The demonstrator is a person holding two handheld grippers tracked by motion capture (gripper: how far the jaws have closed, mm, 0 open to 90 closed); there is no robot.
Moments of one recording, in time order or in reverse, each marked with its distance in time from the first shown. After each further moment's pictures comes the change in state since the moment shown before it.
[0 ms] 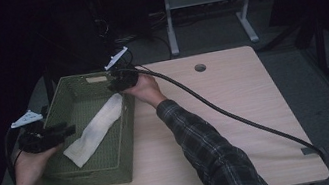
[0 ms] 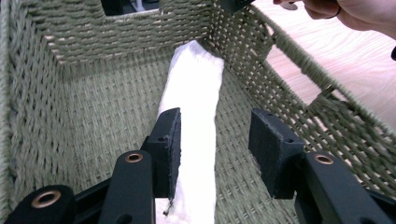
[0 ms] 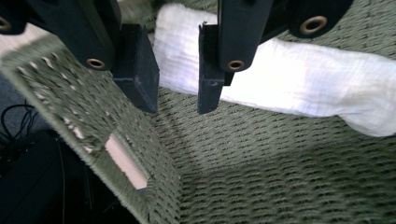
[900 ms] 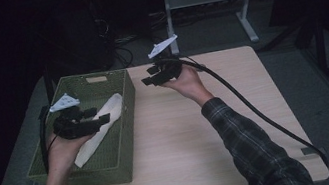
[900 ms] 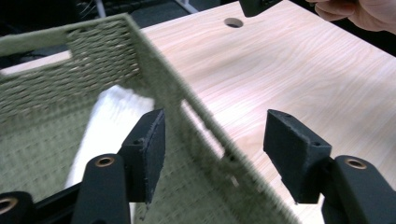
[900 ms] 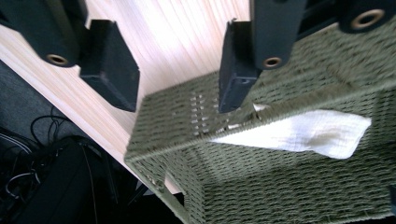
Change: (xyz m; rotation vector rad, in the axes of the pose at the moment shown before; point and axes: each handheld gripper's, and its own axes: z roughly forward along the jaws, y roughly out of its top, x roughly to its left) left arm -0.087 0.047 0.040 -0.007 -0.087 0.098; right arm -0.022 -0.059 -0.128 -0.070 -0.030 0.046
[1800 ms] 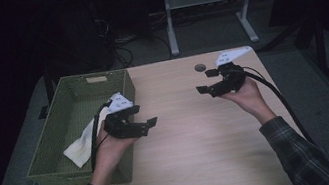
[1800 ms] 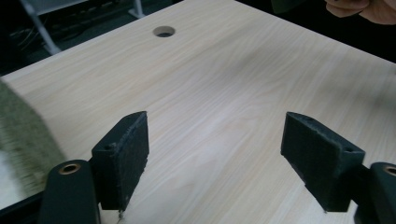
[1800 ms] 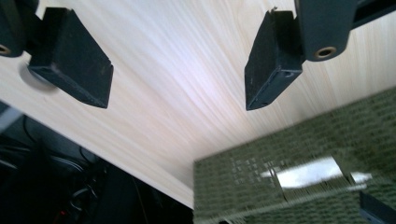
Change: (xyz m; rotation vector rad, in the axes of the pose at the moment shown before) left arm -0.086 0.005 0.073 -0.025 -0.131 0.147; right arm -0.014 -0.119 -0.127 -0.065 -0.126 0.110
